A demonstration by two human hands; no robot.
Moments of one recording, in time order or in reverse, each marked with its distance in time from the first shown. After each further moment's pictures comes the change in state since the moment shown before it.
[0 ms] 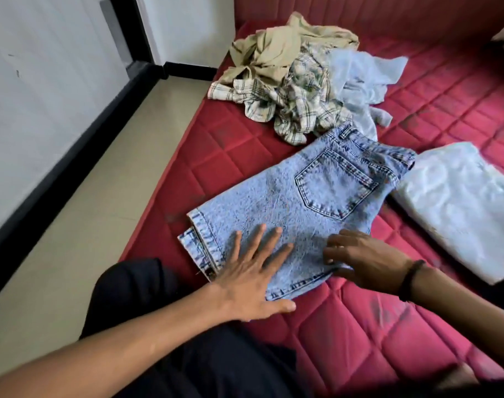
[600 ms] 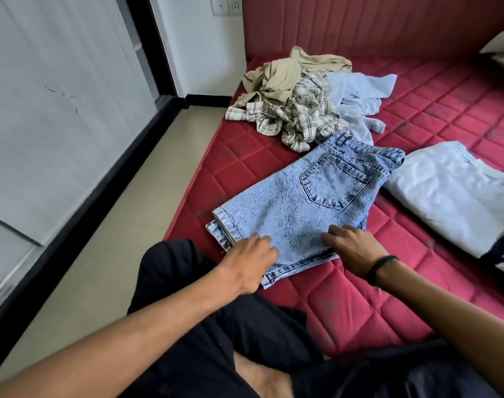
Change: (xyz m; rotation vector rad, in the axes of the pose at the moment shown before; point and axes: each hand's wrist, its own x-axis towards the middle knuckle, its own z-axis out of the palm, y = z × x) left_hand -0.055 0.014 -0.062 0.262 0.001 -0.013; right_hand 0.003 -0.046 0.026 -0.323 0.289 0.205
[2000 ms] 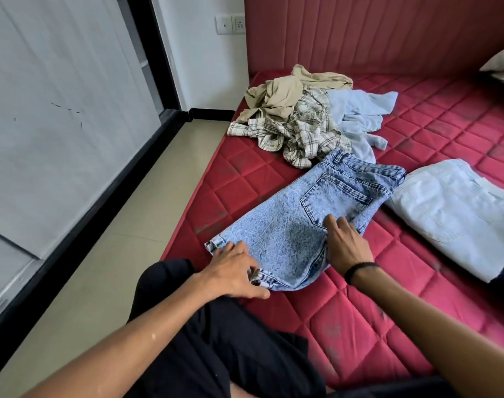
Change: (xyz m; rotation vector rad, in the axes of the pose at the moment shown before) left_hand 0.013 -0.042 0.014 -0.419 -0.220 -0.260; right_hand 0.046 0.001 0.015 0.131 0.106 0.488
